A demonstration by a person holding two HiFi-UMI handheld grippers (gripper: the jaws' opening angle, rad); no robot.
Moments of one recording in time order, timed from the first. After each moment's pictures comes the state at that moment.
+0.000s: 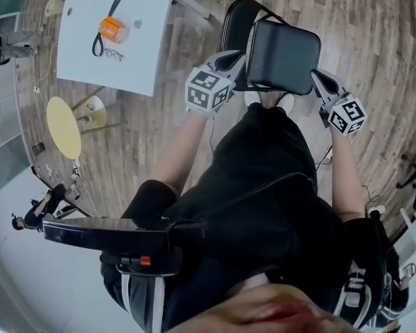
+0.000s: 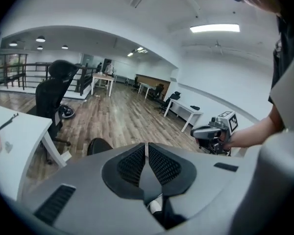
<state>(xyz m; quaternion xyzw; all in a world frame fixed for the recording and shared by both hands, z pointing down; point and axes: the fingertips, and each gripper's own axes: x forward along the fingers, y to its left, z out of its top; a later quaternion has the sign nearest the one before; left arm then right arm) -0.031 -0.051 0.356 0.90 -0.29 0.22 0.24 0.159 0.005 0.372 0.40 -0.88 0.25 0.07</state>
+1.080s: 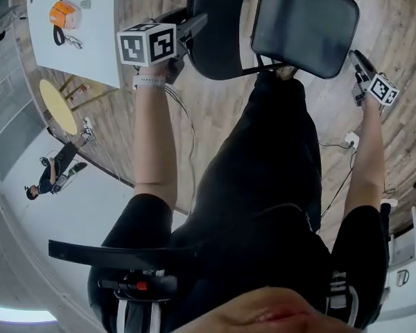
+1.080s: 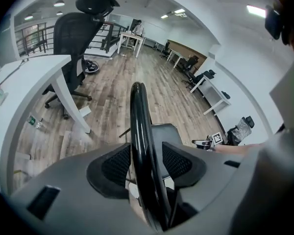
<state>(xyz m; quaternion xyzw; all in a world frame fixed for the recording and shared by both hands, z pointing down) -0.112 -0.121 0.549 0.76 -0.34 0.38 0.41 0.311 0.017 0.789 0.42 -0.72 0.56 0.02</state>
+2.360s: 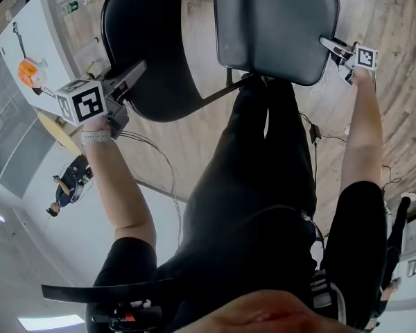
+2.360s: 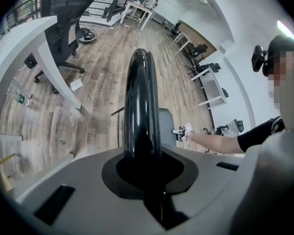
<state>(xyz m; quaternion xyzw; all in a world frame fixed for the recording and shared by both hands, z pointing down) -0.092 -0.118 0.584 0.69 -0.27 0.43 0.52 0.296 0.001 0.933 0.21 -0.66 0.71 -0.08</state>
